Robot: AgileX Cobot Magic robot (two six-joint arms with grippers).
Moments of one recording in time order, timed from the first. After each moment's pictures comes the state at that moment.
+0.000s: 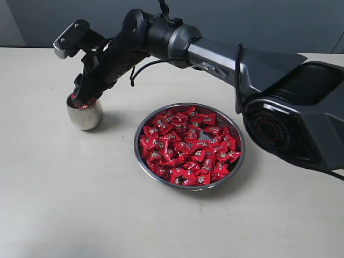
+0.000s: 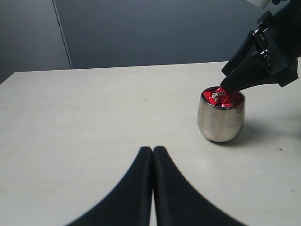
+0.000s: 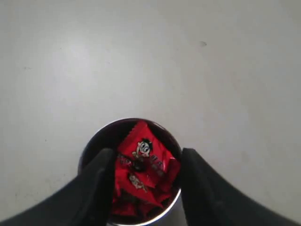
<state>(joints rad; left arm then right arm) 0.12 0.00 0.00 0.05 0.29 -0.02 0.85 2.49 -2.22 0.56 0.73 -0.87</state>
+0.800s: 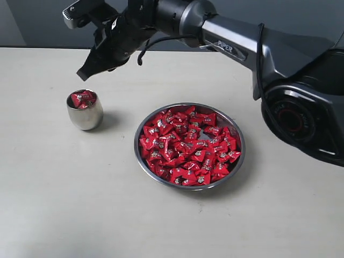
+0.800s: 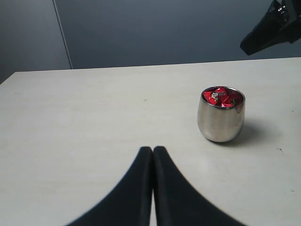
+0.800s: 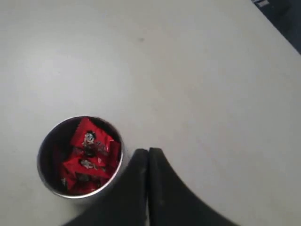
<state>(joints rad) 0.12 0.00 0.00 0.05 0.29 -0.02 0.83 2.40 -2.23 0.33 0.76 -0.54</state>
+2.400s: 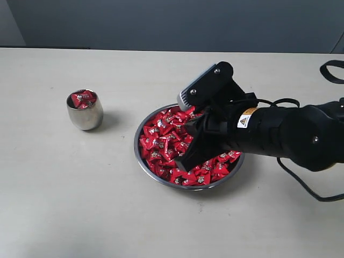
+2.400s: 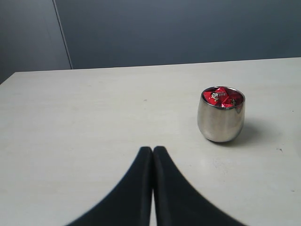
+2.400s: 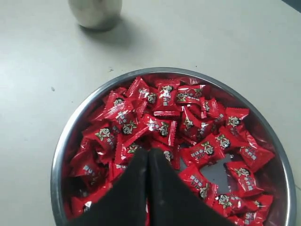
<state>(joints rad) 0.12 0.00 0.00 0.05 0.29 -0.02 0.88 1.48 -0.67 0.42 -0.04 -0.54</state>
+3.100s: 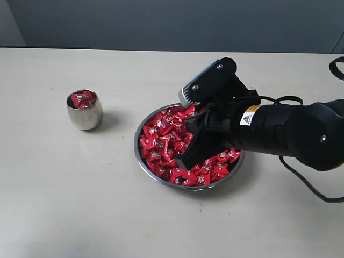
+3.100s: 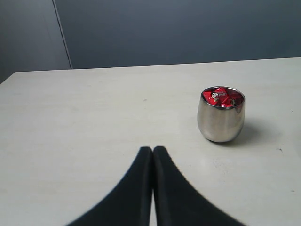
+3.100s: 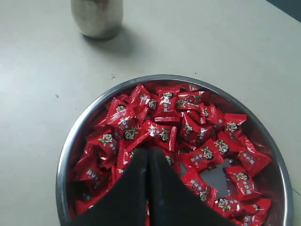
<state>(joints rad) 0.12 0.00 0.00 0.05 0.29 -0.02 0.88 1.46 -0.67 0.42 -0.03 -0.54</state>
